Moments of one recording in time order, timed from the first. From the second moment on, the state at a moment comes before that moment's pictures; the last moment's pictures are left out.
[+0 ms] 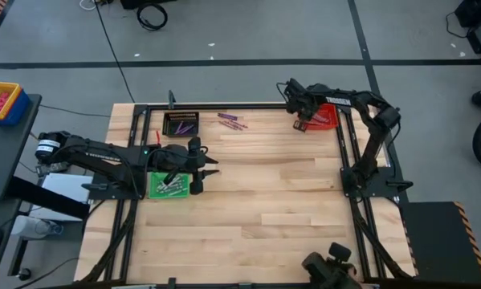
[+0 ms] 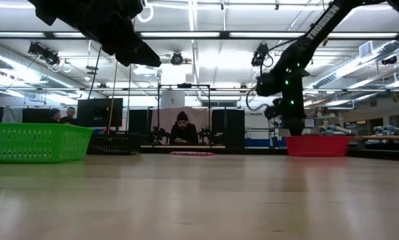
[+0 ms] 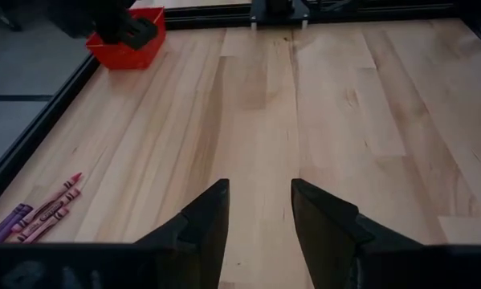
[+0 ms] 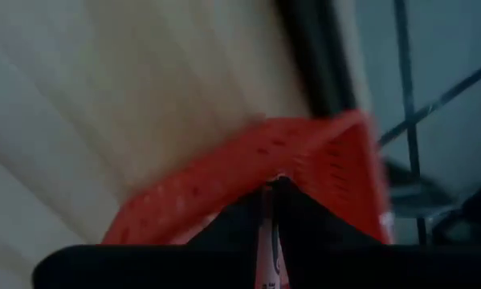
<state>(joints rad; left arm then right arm) -0.04 1.10 0.65 -0.01 -0.17 0.01 -0.87 1.78 1.14 -0.74 0.37 -0.43</state>
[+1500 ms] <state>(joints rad) -0.04 1.10 0.65 0.01 -0.17 -0.04 -0.48 1.65 1.10 -0.38 0.19 -0.25</state>
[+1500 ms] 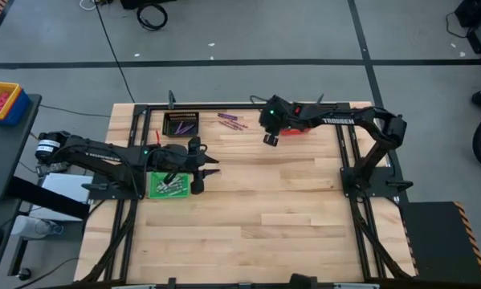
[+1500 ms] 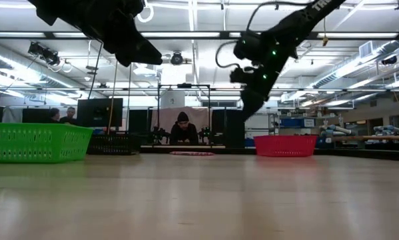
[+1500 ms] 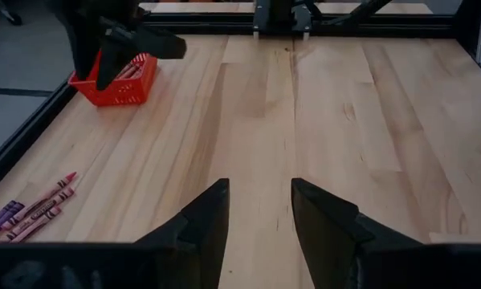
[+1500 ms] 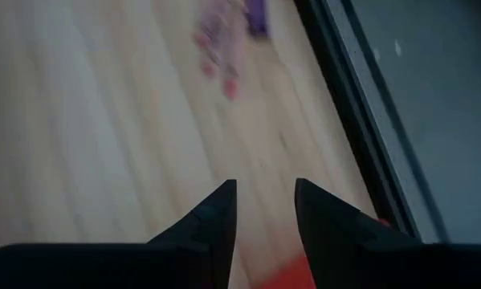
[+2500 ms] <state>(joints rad) -0.04 1.10 0.65 0.01 -0.17 -0.03 -0.57 1.65 0.97 -0.17 0.07 -0.06</state>
